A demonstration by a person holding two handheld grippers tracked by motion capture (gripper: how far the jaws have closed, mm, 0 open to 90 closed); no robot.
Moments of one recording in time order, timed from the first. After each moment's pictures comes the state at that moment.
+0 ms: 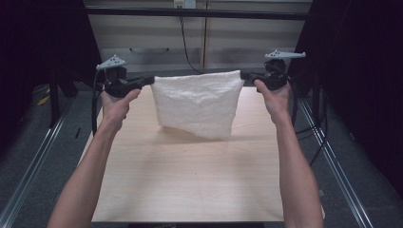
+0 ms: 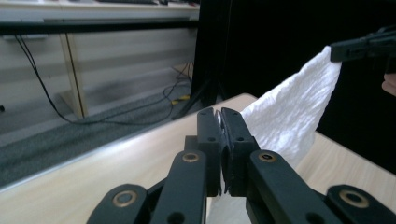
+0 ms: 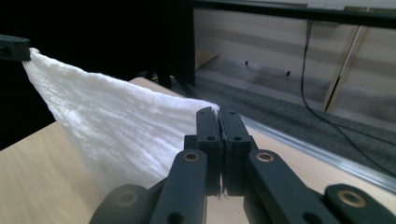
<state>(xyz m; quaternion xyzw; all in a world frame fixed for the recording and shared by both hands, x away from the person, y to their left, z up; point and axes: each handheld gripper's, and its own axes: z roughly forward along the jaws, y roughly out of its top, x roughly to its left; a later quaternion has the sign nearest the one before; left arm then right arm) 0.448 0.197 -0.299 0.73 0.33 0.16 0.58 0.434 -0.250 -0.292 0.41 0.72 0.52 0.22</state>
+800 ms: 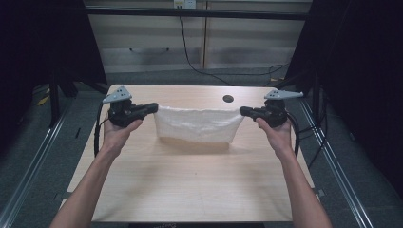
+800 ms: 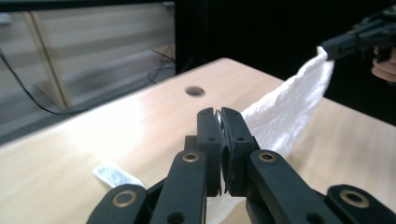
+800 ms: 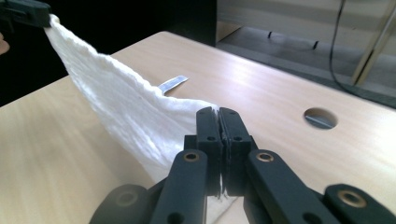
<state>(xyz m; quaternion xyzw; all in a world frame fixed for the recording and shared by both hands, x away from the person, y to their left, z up) 0.389 0.201 -0.372 0.77 0.28 0.14 0.55 0.366 -0.255 -0.373 0.39 0.75 0.50 0.16</state>
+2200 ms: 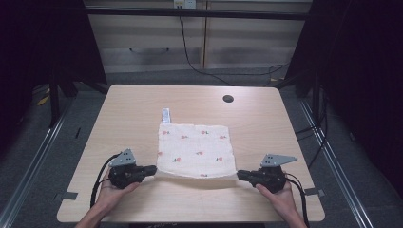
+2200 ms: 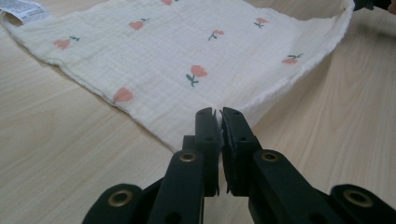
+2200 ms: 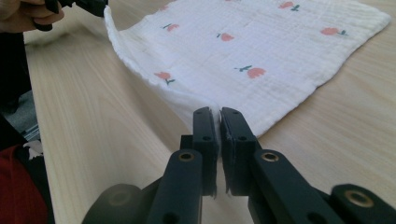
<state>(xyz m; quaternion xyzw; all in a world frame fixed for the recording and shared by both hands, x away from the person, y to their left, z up) 0.288 0.218 -0.484 0.83 0.28 0.05 0.47 0.236 -0.245 -0.477 0.37 0.80 0.47 0.07</state>
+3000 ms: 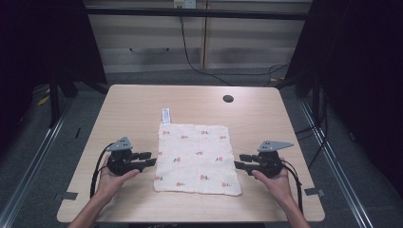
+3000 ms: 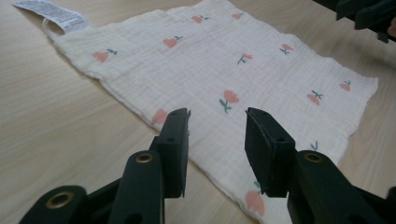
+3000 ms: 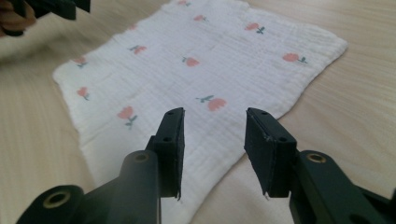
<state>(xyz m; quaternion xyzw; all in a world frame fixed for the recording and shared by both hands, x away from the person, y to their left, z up) 0.328 0.219 -0.471 0.82 0.32 0.04 0.48 0.278 -0.242 -0.469 0.39 0.80 0.45 0.09</state>
